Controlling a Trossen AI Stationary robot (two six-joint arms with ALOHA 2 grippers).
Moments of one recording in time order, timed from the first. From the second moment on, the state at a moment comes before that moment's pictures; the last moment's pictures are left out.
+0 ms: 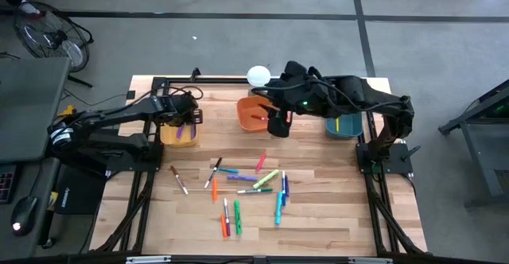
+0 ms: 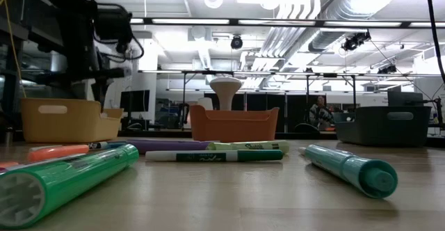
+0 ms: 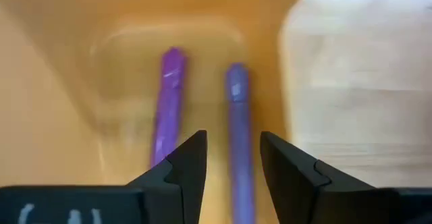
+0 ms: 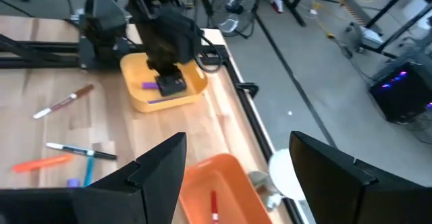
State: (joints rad) left arm 0.52 1.05 0.65 -0.81 -0.26 -1.05; right arm 0.07 1.77 2.29 -1.13 0.50 -0.01
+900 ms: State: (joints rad) left arm 0.09 0.72 0.76 -0.95 -0.31 -1.13; right arm 0.07 1.15 1.34 -0.67 0.49 0.11
